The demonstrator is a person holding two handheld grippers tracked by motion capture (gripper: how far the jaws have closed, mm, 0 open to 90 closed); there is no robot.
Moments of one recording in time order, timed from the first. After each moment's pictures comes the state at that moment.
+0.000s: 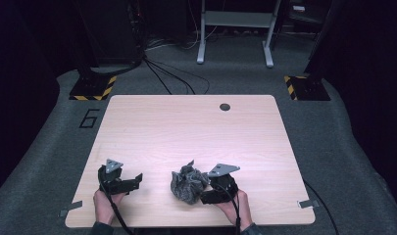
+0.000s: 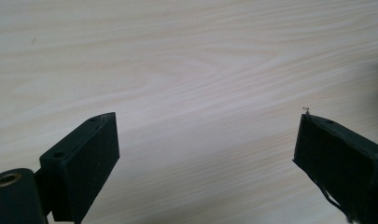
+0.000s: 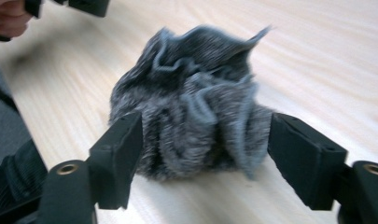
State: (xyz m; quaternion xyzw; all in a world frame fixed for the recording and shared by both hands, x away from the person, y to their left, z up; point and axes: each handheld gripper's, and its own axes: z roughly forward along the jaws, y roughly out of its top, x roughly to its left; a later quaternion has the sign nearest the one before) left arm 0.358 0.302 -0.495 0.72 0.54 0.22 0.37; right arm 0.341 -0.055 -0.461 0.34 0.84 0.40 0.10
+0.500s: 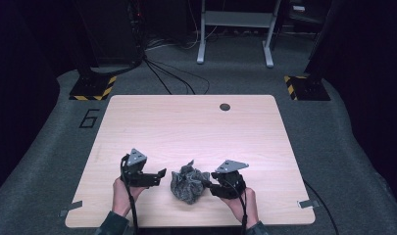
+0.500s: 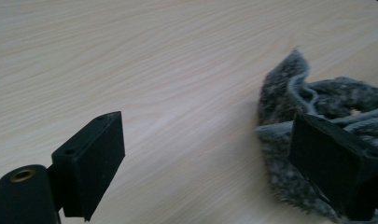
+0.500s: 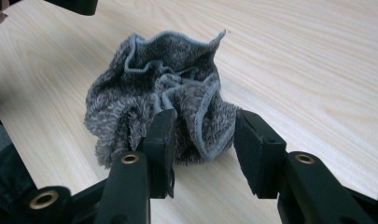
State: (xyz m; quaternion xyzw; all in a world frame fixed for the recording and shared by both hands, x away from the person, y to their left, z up) left arm 0.369 0.233 -0.456 0.78 0.43 0.18 0.42; right arm 0.343 -0.074 -0.452 0.37 0.83 0.40 0.12
